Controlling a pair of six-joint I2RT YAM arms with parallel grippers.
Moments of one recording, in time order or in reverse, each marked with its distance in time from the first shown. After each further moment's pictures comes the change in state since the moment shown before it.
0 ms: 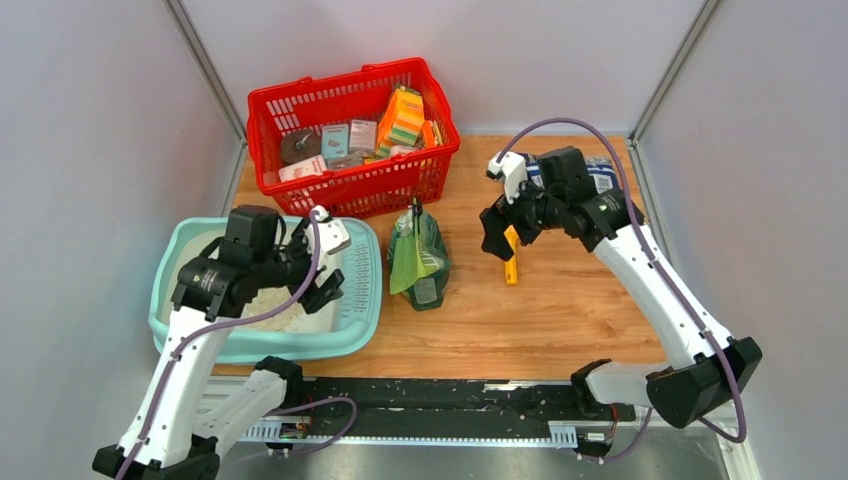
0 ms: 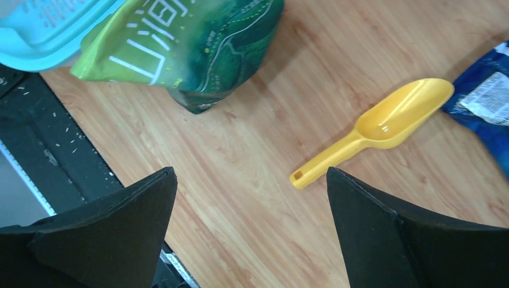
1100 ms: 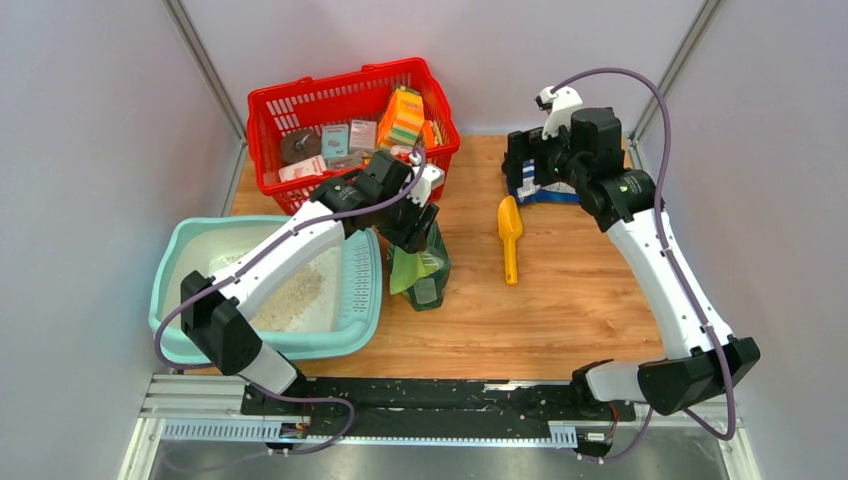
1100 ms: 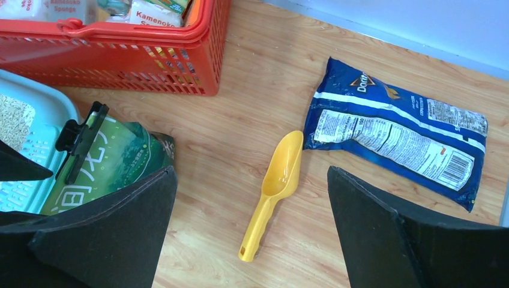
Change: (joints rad) left arm -0.395 0.672 0.303 0.303 -0.296 -0.623; right arm -0.106 0.053 0.146 0.259 0.305 0.291
